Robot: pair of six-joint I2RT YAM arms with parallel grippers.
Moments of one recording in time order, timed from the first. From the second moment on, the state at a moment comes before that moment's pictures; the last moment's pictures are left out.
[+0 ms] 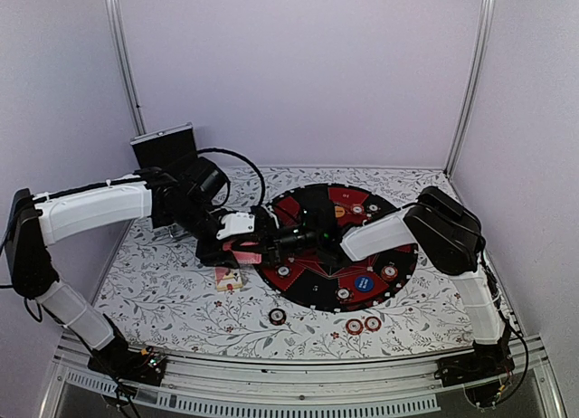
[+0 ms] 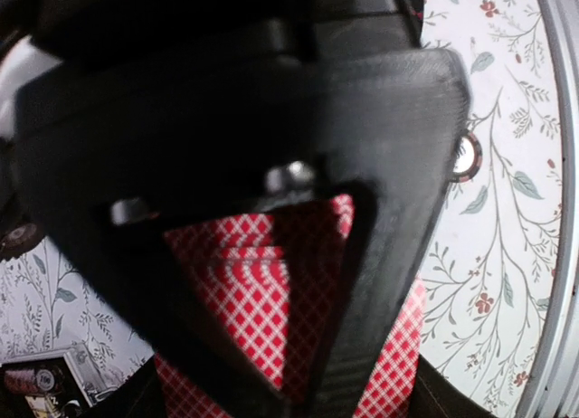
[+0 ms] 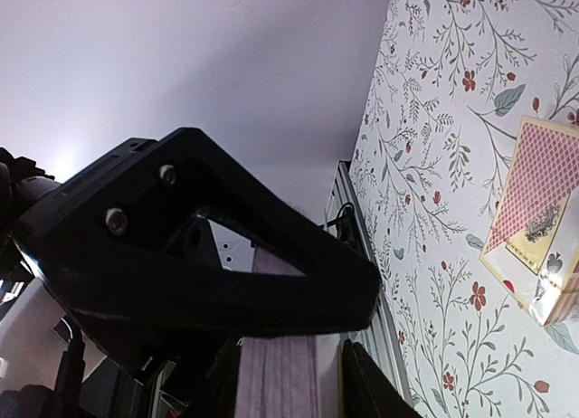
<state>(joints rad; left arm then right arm) -0.69 1.53 1.18 -0.78 0.21 0.81 0.92 2.30 1.42 0.80 -0.89 1.38</state>
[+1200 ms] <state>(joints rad) -0.70 1.57 1.24 -0.84 0.21 0.82 0.91 2.29 1.39 0.85 -0.84 1.38</state>
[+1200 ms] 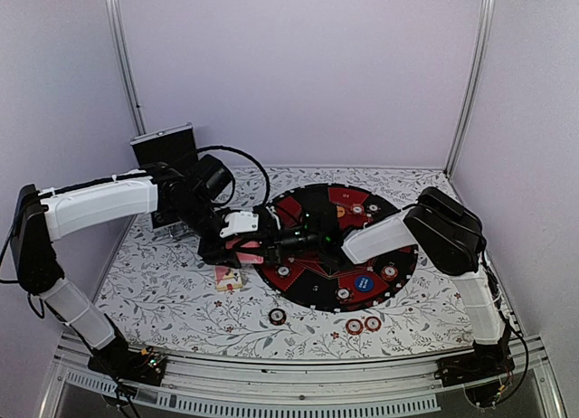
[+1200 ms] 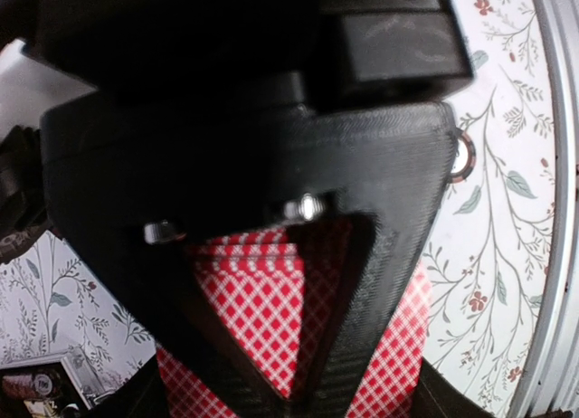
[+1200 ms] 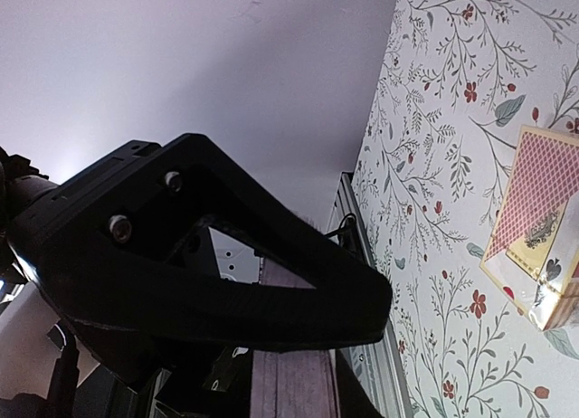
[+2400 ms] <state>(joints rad) -0.70 1.58 1.25 -0.84 0.24 0.82 0.91 2.28 1.37 0.96 -0.89 1.45</state>
